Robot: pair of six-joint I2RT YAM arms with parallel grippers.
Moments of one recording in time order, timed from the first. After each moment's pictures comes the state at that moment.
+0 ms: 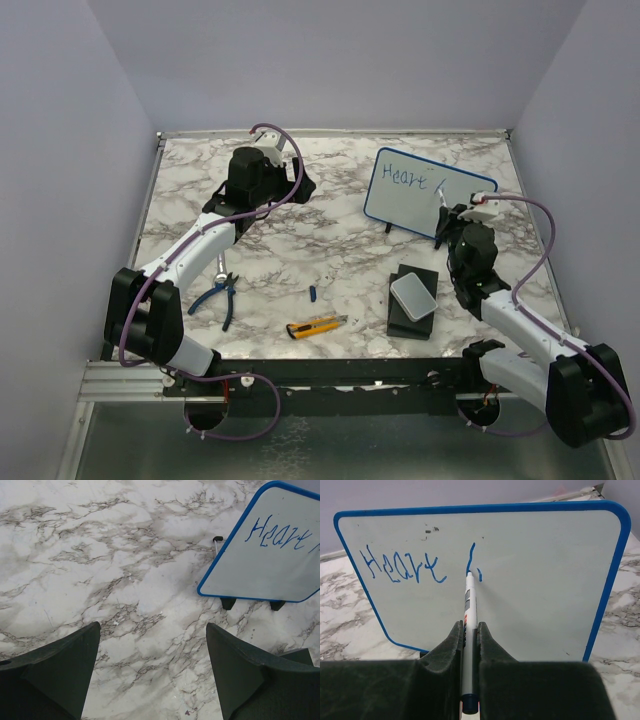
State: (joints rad) left arm -0.37 1.48 1.10 0.02 0.22 -0.30; right arm 0.30 1.01 0.40 0.54 0.40 0.21
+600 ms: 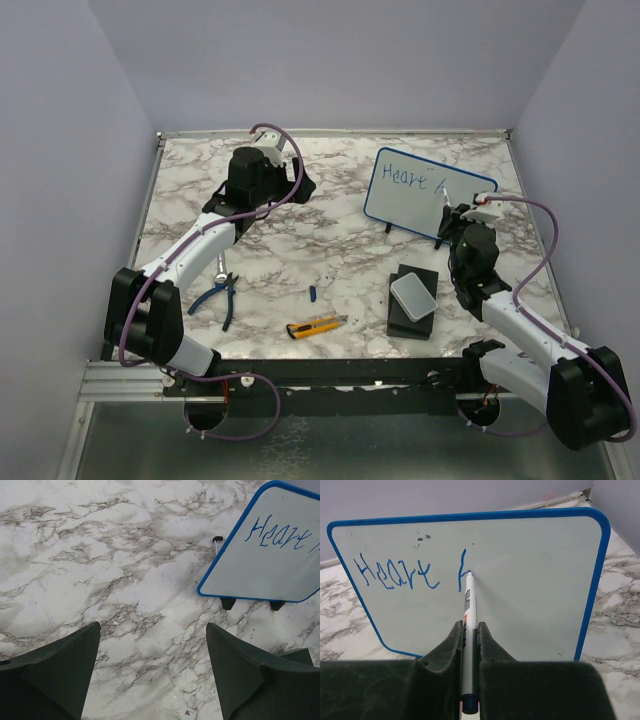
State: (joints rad) left arm -0.37 1.48 1.10 0.02 0.22 -0.30; right arm 0.30 1.00 0.40 0.54 0.44 0.21
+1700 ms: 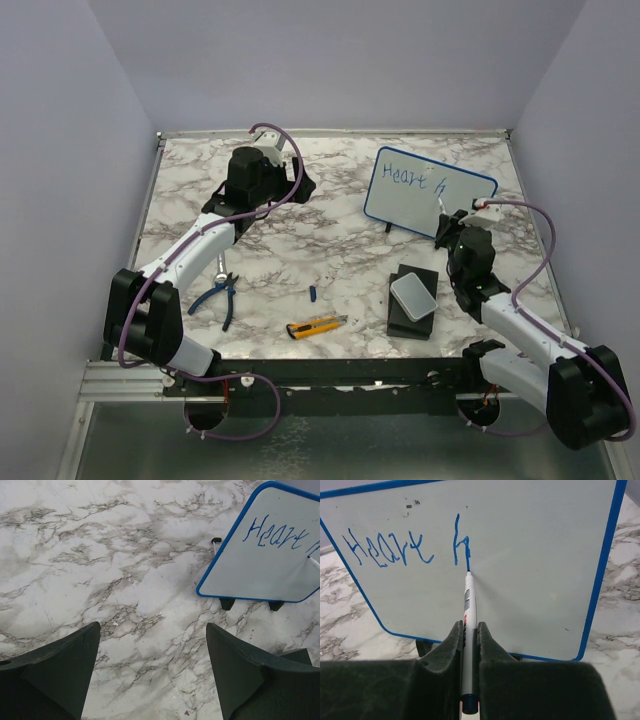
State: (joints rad) left arm -0.37 1.47 1.10 0.02 0.22 -0.30; right arm 0.30 1.00 0.38 0.49 0.43 0.29
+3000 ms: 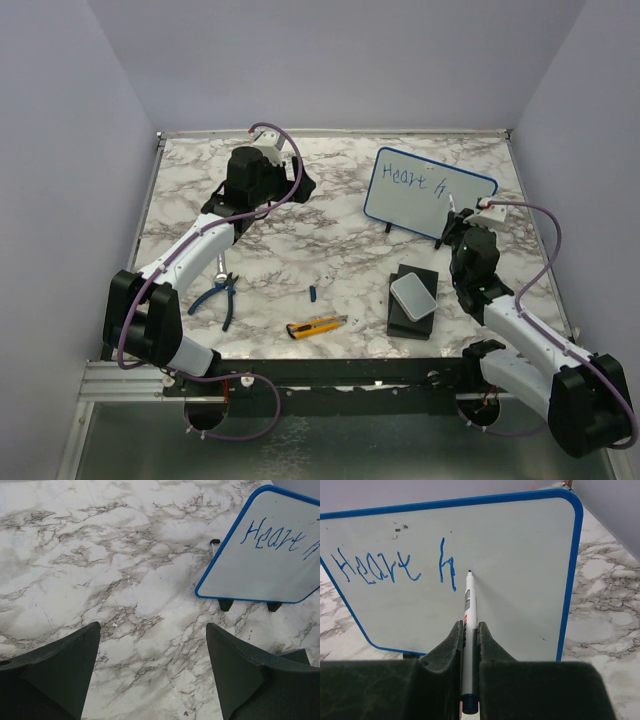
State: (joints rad) left arm -0.37 1.47 1.10 0.02 0.22 -0.30; right arm 0.30 0.95 0.38 0.48 0.50 0.23
